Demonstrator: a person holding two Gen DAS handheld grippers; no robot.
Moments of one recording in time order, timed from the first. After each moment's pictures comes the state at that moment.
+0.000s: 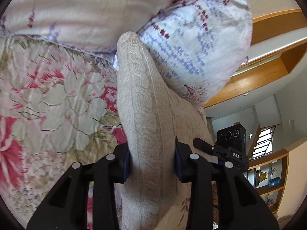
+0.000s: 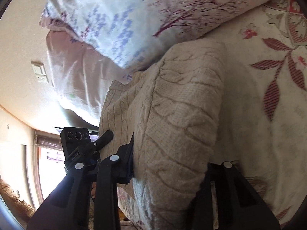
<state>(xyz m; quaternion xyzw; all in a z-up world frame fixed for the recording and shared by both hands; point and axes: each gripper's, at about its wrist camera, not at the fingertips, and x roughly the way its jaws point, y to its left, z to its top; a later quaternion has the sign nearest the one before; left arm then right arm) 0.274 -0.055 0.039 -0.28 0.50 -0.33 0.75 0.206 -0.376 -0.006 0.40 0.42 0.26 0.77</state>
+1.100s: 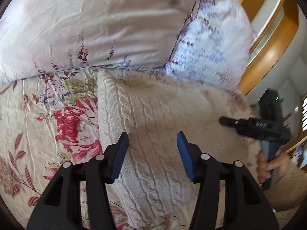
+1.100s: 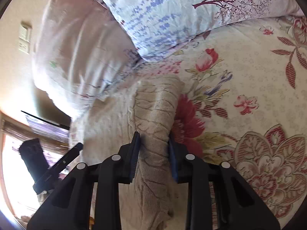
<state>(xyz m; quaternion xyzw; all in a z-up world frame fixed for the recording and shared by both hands) 0.212 0.033 0.054 -0.07 0.46 -0.23 0.86 0.202 -0.275 -0.009 0.27 0.44 0.14 0.84</state>
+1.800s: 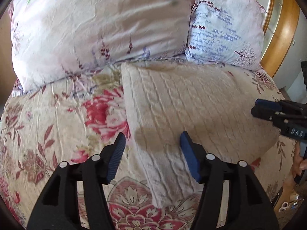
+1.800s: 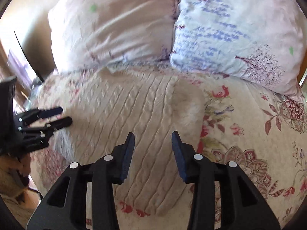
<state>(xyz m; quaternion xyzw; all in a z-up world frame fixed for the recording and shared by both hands) 0.161 0.031 0.043 0.02 0.45 -0.15 0.88 0.151 -0.187 0.012 -0.01 0.40 0.11 0.91</state>
